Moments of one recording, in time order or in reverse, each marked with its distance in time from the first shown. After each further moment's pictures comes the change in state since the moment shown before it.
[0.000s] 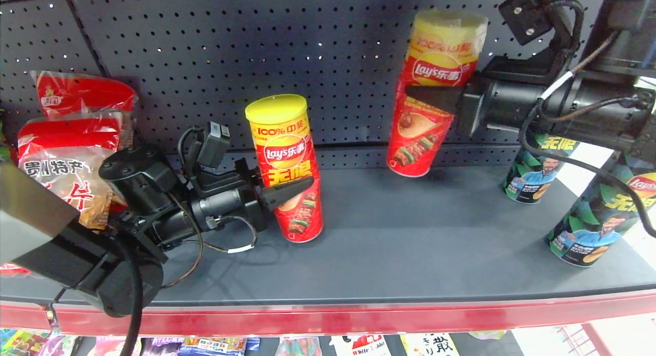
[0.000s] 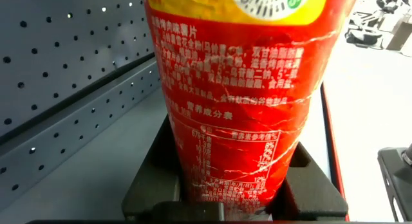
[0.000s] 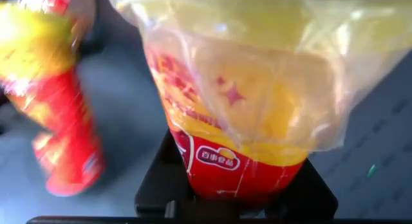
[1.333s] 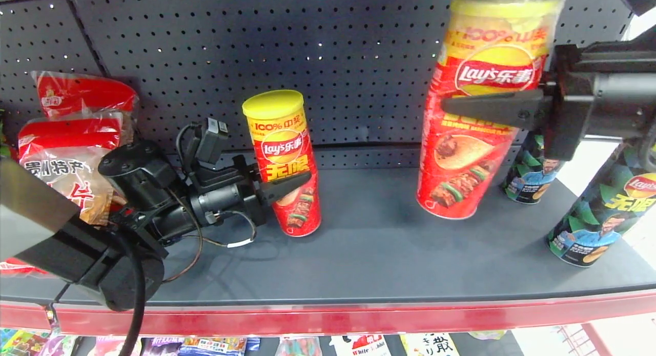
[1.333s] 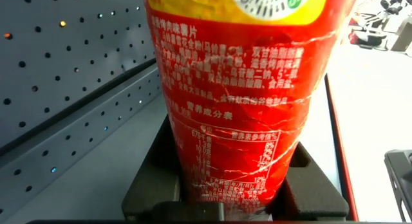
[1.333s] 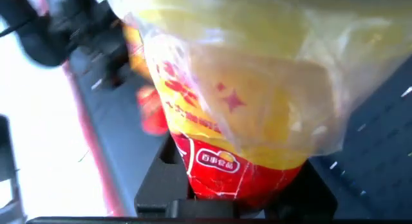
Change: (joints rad) left arm 0.010 0.006 -0.023 0.001 -0.004 0.000; right arm 0.082 -0.218 -0.035 0.415 0.027 -0.035
